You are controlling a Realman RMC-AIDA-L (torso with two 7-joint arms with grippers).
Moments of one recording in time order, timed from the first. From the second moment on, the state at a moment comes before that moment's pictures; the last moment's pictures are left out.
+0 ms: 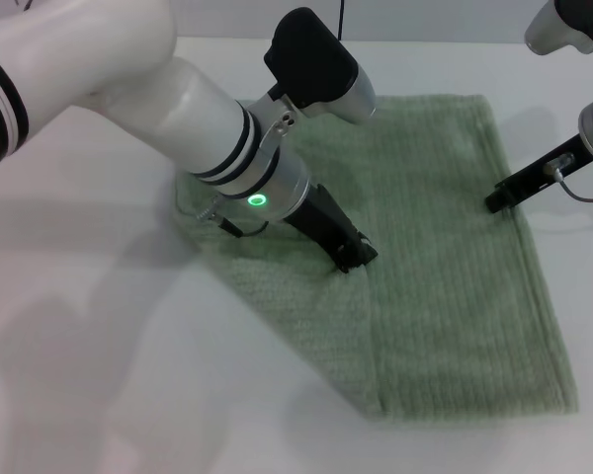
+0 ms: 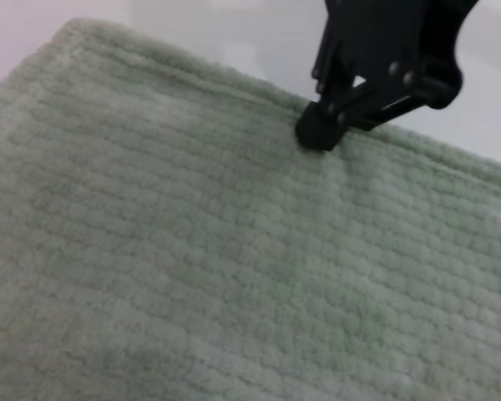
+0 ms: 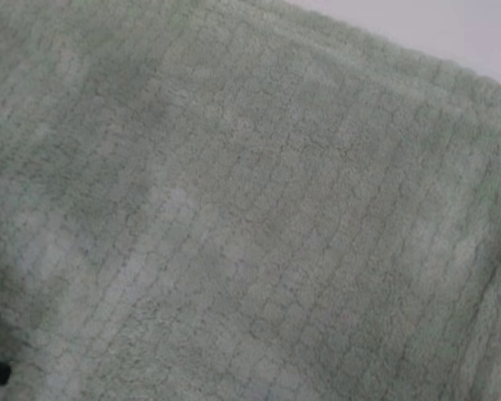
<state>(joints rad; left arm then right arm) -0.95 -2.07 1.73 0.64 2.03 1.01 -2.20 0.99 1.93 -1.10 -0.39 -2.53 -1.11 2.33</state>
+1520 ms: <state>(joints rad) -0.87 -2.05 1.35 0.83 2.30 1.39 -2.10 0.99 1.92 -1.10 -0.39 -2.53 -1.11 2.32</state>
